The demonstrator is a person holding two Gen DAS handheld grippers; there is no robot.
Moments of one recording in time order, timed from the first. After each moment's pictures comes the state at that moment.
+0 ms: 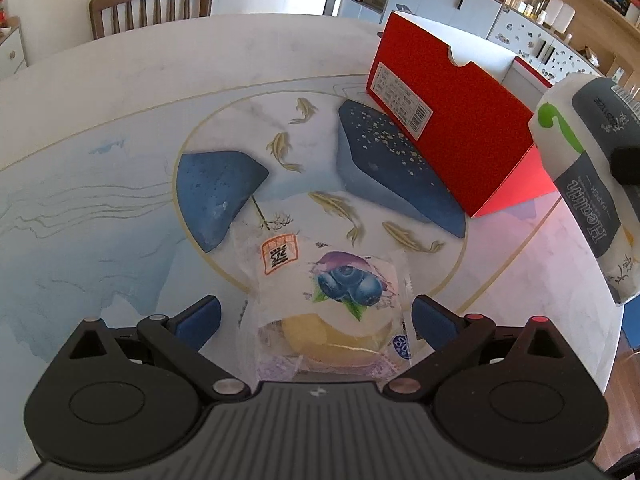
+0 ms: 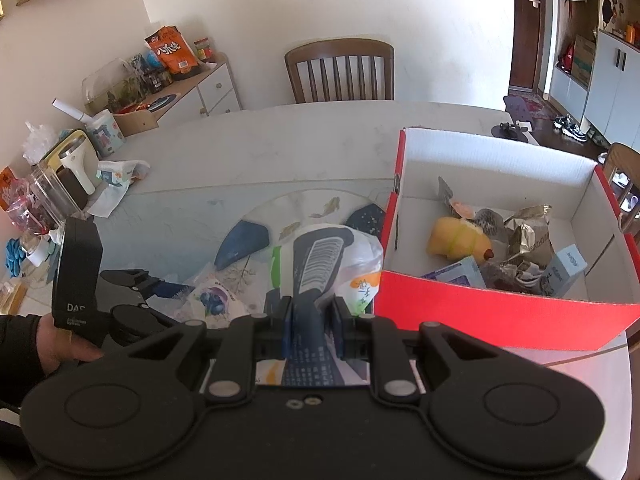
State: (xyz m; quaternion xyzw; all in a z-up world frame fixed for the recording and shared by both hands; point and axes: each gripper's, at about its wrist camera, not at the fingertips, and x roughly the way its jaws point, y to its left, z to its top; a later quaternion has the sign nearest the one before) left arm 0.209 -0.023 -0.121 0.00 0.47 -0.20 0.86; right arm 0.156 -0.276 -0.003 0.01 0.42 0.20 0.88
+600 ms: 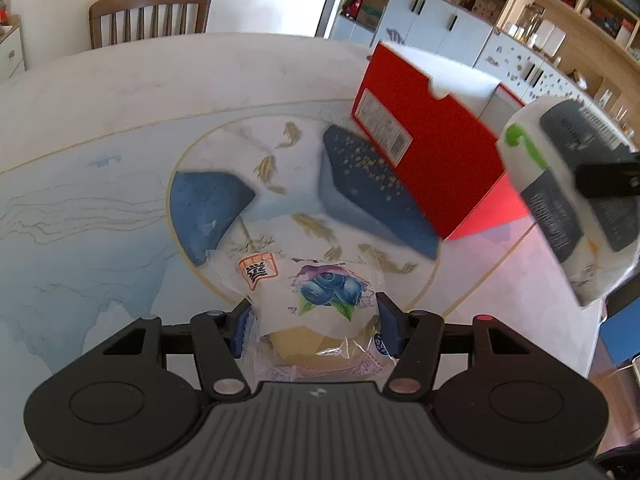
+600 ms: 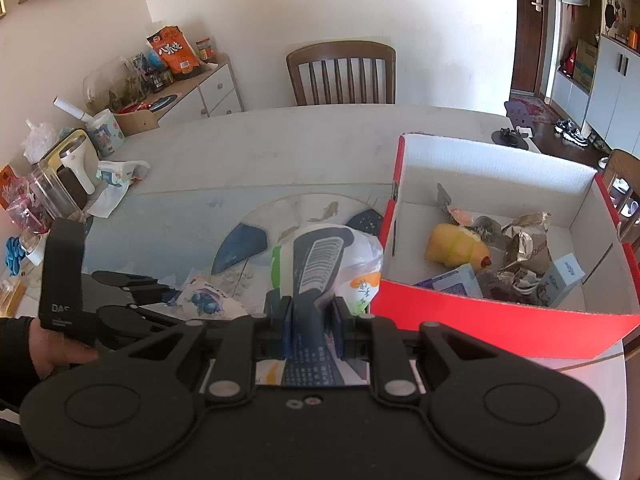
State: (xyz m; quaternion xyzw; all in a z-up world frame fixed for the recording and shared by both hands) left arm 0.201 -0.020 -0.101 -0.03 0.45 -0.22 0.87; right arm 0.159 -0.278 0.002 0.00 0.42 0.21 0.89
